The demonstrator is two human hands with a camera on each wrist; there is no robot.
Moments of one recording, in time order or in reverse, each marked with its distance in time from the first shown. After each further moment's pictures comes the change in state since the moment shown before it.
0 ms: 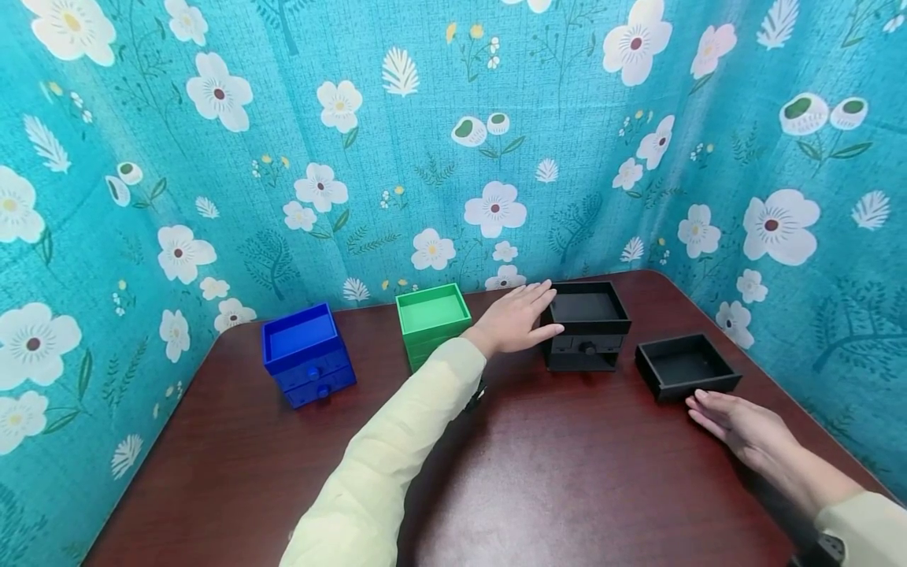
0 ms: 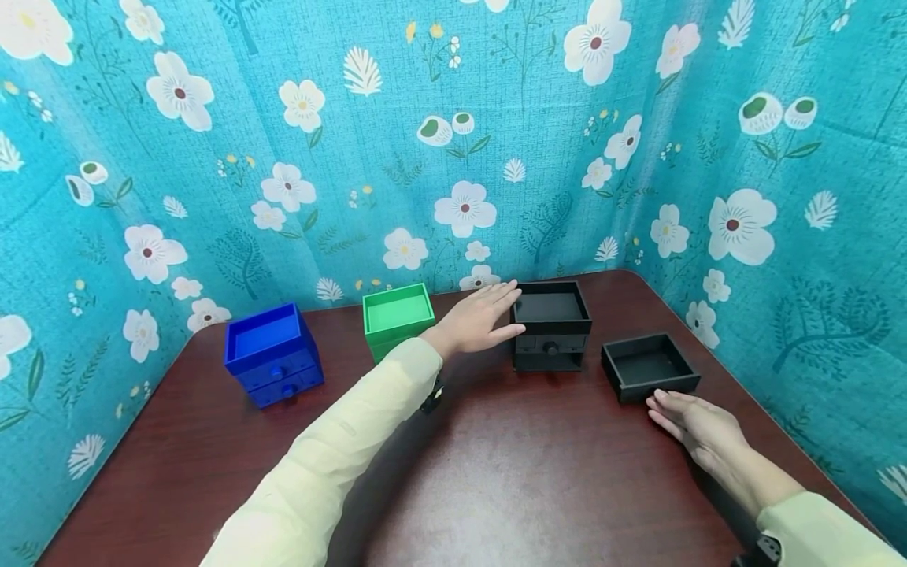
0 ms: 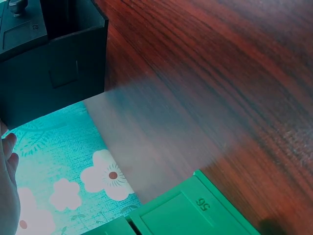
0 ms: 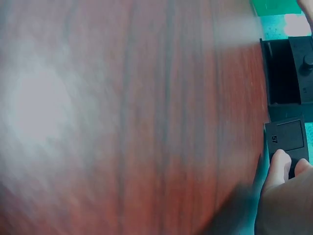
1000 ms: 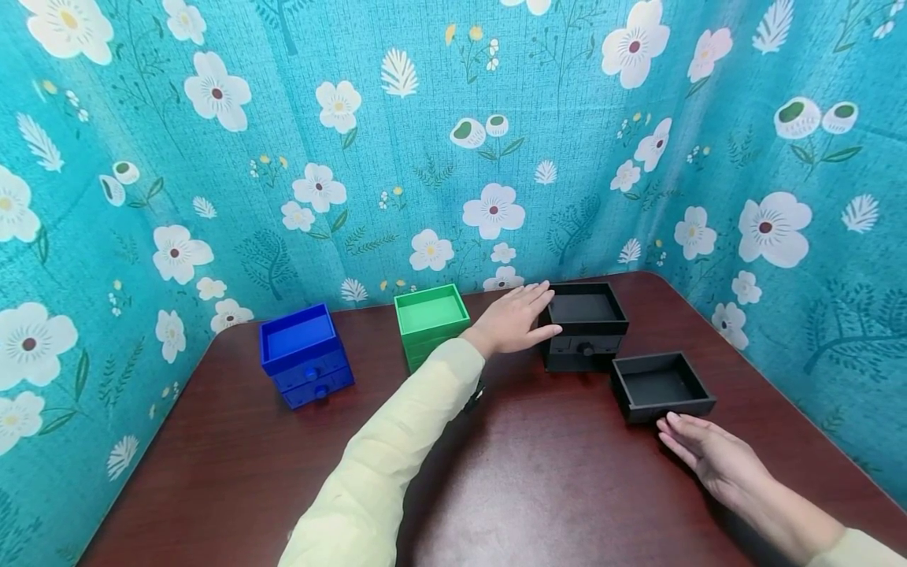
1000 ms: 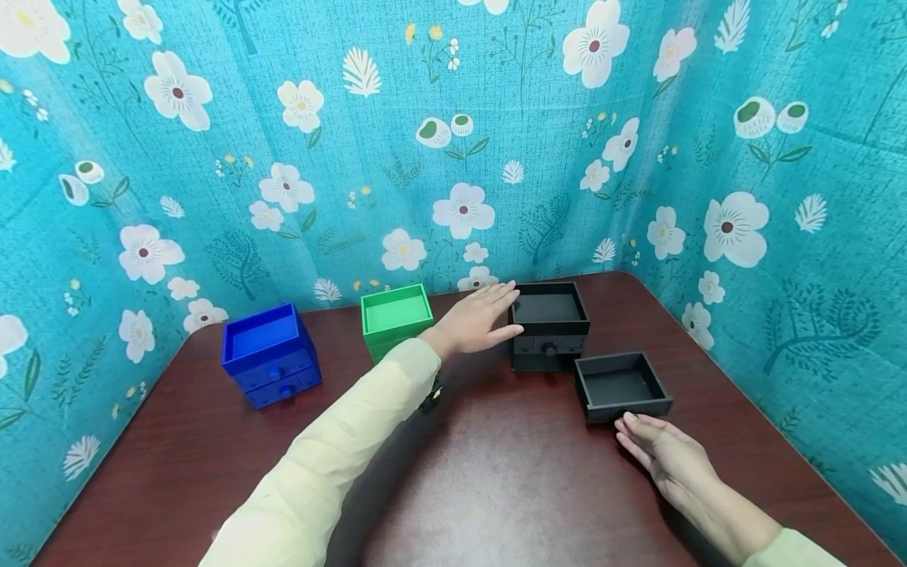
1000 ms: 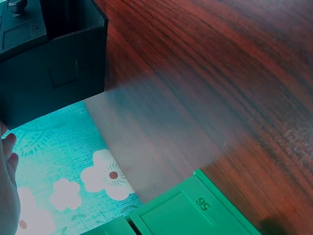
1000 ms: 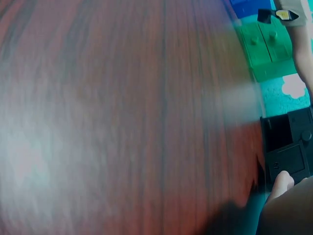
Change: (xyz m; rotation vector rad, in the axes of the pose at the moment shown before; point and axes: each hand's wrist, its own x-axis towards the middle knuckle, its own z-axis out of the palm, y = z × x) left_hand 0.001 -0.002 0.002 0.010 0.010 0.005; right_hand -0.029 0.039 0.041 0.105 -0.039 -0.030
